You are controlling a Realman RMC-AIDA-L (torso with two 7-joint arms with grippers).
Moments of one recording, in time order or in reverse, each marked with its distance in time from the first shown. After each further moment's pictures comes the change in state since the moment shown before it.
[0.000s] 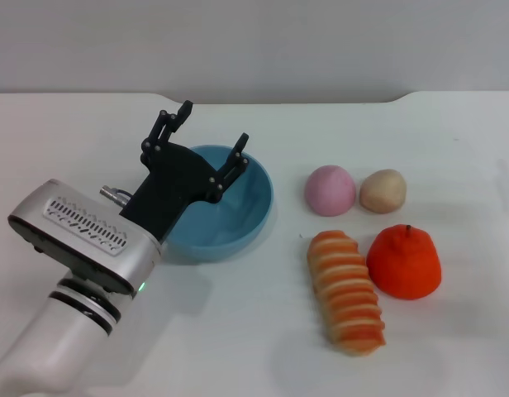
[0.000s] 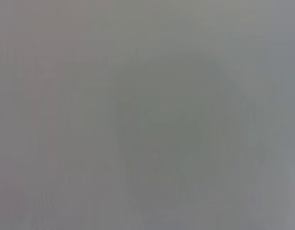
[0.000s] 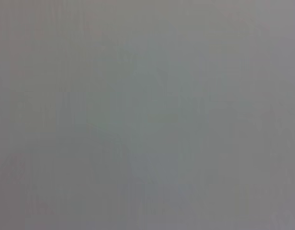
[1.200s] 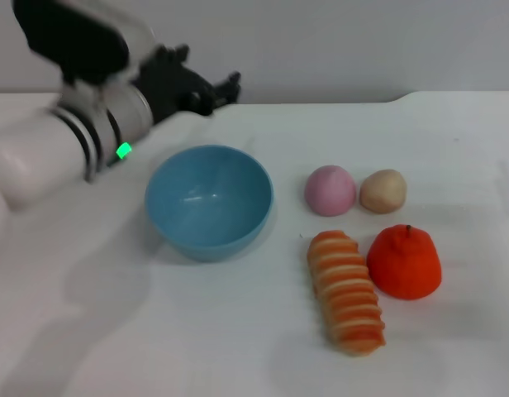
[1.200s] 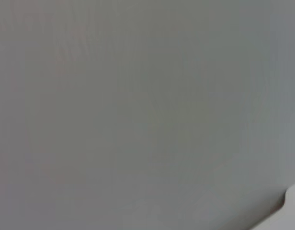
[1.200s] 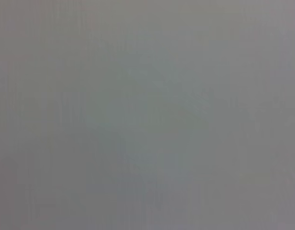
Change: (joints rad) left arm -0.006 0.047 -0.654 0.647 0.128 1.213 0.073; right arm -0.002 0.000 0.002 0.006 0.001 0.000 -0.001
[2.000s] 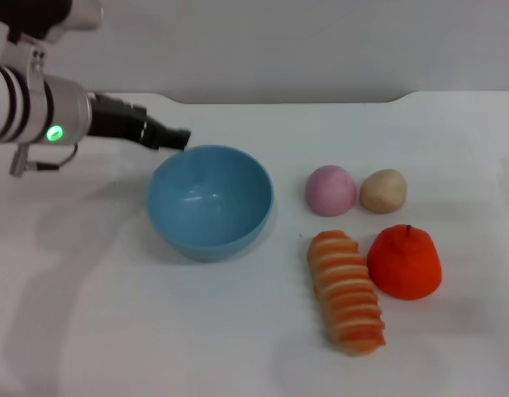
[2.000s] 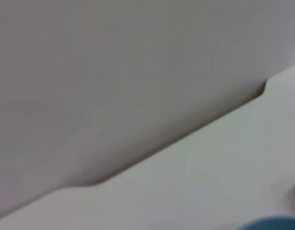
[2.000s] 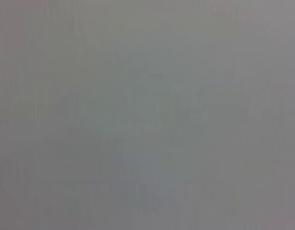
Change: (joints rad) left arm -0.174 -0.025 -0.497 -0.027 -0.008 0.787 0.145; right arm 0.009 -0.003 0.010 -0.008 0.005 0.006 0.000
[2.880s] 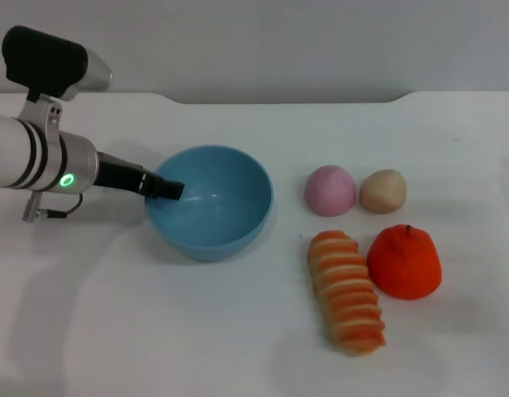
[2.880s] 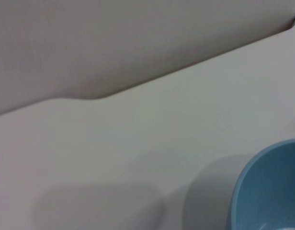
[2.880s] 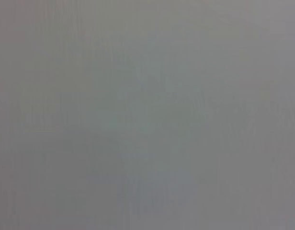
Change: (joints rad) left arm -0.048 -0.003 0.010 -0.274 -0.006 -0.085 0.000; right arm 0.003 0.000 0.002 0.001 0.002 0.004 0.000
